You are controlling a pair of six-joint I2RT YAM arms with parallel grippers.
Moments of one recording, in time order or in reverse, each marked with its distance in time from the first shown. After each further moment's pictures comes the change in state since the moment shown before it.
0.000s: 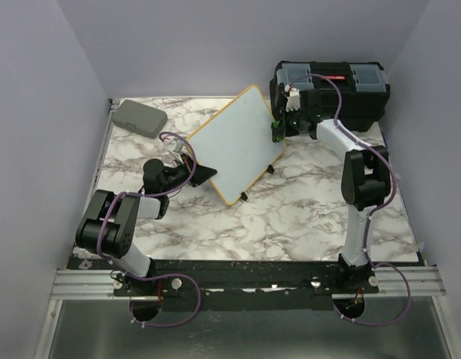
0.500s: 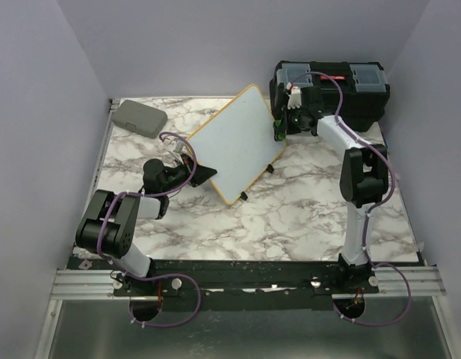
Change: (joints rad) left arm 0.000 0.000 0.000 0.000 0.000 0.005; right arm -0.021 0.012 -0.021 -0.048 0.031 -0.027
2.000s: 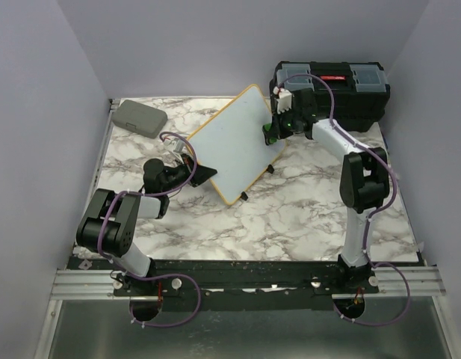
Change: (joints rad) left arm 0.000 0.011 0.005 0.003 0.005 0.000; right arm 0.045 -0.052 -0.043 -0.009 -0.089 -0.102
